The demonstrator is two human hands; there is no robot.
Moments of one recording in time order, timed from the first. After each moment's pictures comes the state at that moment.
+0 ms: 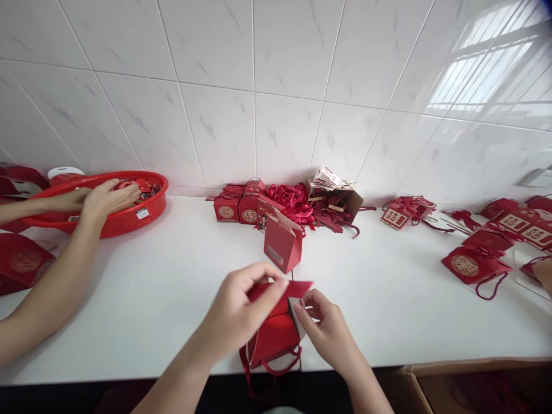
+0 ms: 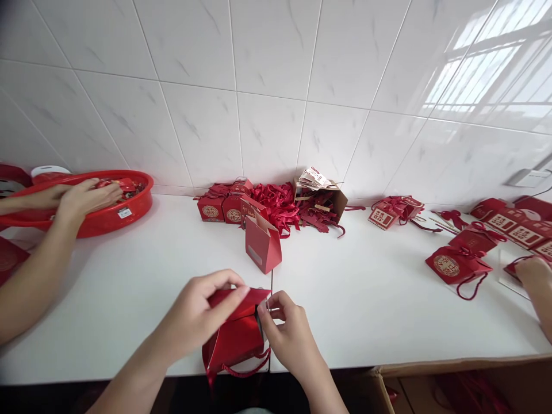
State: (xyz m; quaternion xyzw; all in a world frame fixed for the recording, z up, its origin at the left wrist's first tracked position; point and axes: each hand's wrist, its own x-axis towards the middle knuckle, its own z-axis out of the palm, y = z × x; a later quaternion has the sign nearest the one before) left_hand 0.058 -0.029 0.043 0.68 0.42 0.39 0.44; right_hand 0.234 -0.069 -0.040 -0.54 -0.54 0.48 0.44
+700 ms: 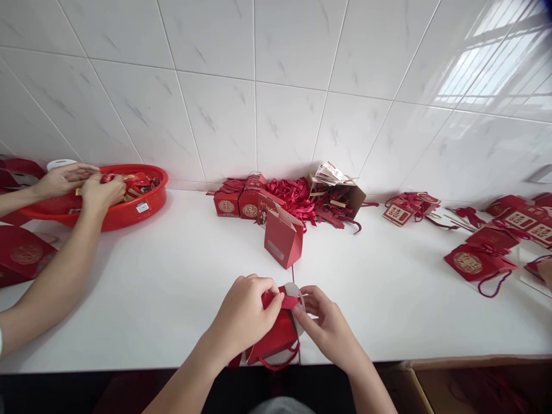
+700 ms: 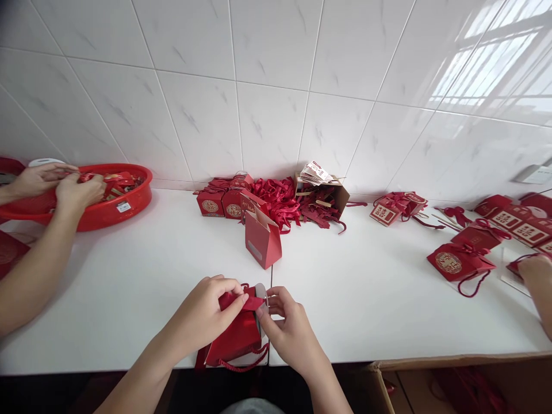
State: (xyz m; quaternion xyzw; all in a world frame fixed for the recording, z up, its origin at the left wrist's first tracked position) left_hand 0.067 -0.025 0.007 0.78 0.53 0.19 0.27; right_hand 0.240 -0.072 -0.035 -0.50 -0.53 0.54 0.43
